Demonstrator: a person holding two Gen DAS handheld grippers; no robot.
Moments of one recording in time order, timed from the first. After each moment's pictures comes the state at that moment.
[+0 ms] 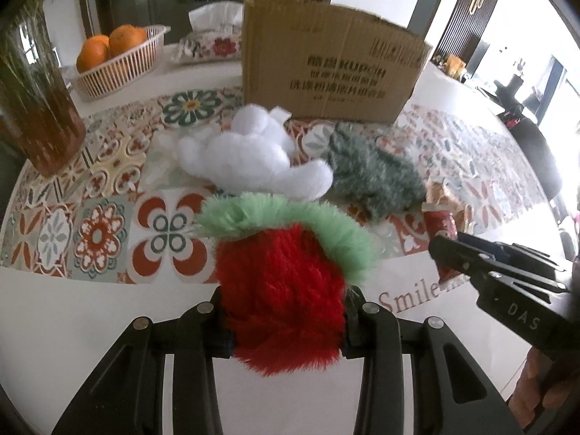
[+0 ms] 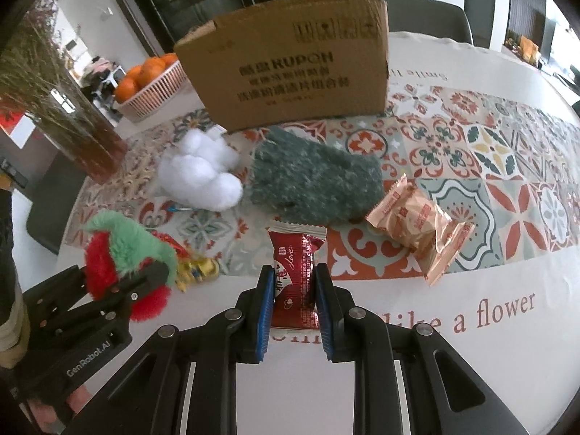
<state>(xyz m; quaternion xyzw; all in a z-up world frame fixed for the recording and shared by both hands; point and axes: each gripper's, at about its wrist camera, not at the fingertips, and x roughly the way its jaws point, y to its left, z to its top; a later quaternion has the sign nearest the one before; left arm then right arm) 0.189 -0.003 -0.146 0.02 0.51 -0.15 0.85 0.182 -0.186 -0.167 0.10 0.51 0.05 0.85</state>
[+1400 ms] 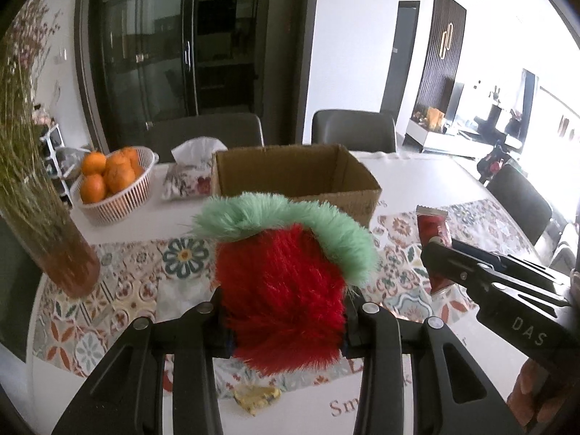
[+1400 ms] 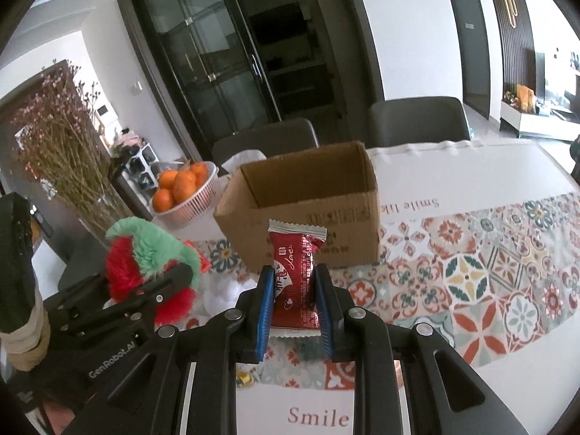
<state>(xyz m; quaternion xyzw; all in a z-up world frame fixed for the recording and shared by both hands) 0.229 -0.049 -0.014 0.04 0.37 -0.17 0.92 0.212 -0.226 -0.036 0.13 0.35 0.07 0.92</state>
